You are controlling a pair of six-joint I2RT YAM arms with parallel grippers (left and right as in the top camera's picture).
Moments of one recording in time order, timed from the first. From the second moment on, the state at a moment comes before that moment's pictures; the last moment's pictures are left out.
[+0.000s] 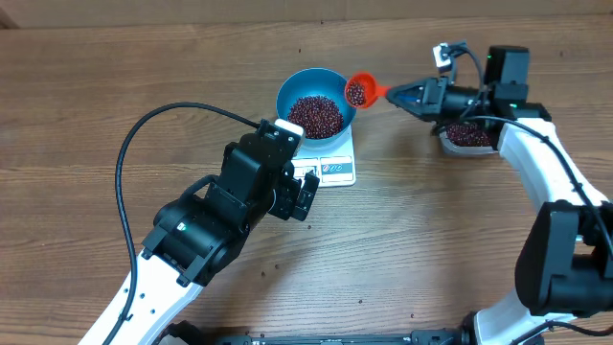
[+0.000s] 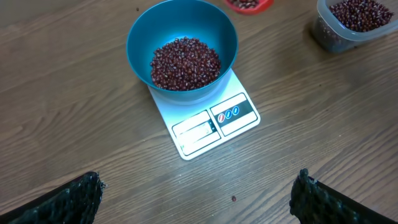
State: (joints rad) left arm -0.63 1.16 1.18 -0.81 -0.16 -0.16; right arm -0.05 1.79 1.27 -0.25 -1.18 0.41
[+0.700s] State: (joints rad) left arm -0.63 1.16 1.18 -0.81 -0.16 -0.16; right arm 0.16 1.79 1.27 -0.14 -0.83 0.35
